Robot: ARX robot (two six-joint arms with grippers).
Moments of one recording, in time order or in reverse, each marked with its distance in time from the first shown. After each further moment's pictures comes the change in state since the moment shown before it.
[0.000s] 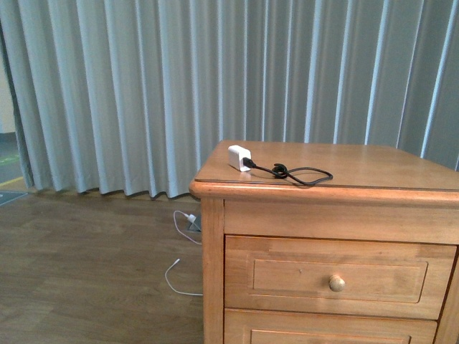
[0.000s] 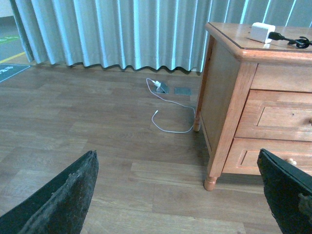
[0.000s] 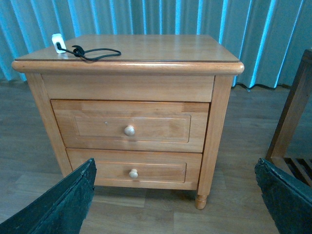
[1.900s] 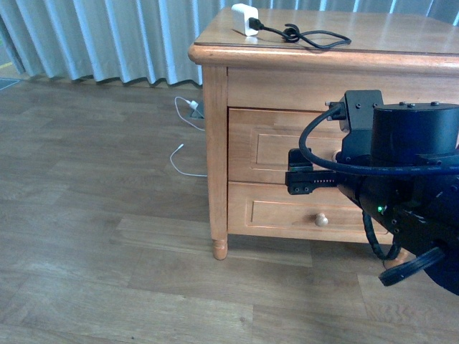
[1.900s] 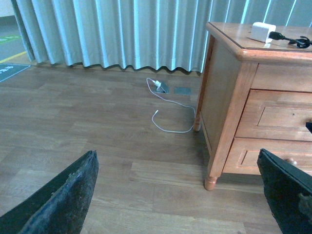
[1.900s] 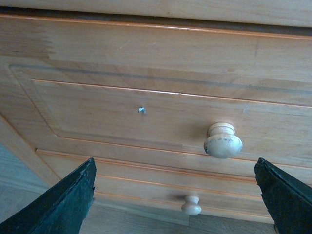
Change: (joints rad) left arm 0.000 0.000 0.000 0.000 0.000 0.000; right arm 0.275 2.274 0.994 0.985 0.183 0.052
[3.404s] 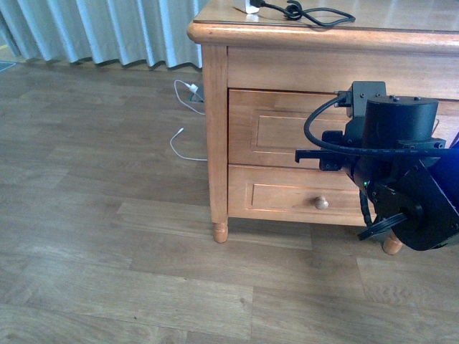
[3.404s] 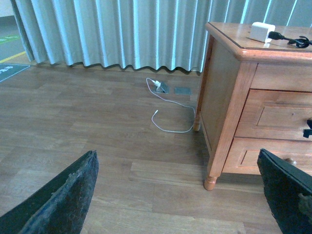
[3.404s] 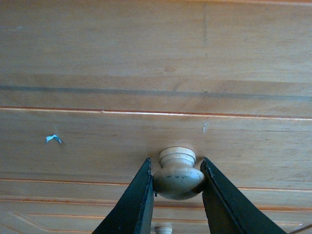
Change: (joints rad) left arm 0.000 0.000 0.000 0.000 0.000 0.000; right arm -0.054 0.171 0.190 0.015 0.051 0.000
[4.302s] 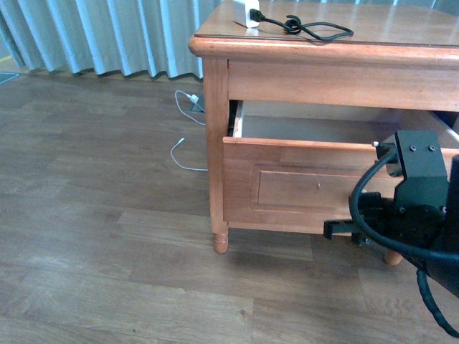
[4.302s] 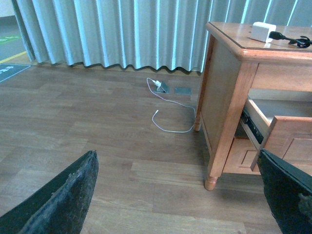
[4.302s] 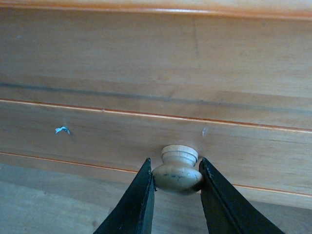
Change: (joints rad) left arm 0.000 0.000 0.000 0.000 0.000 0.000; right arm 0.002 -0.287 -0.569 0.169 -0.131 0.024
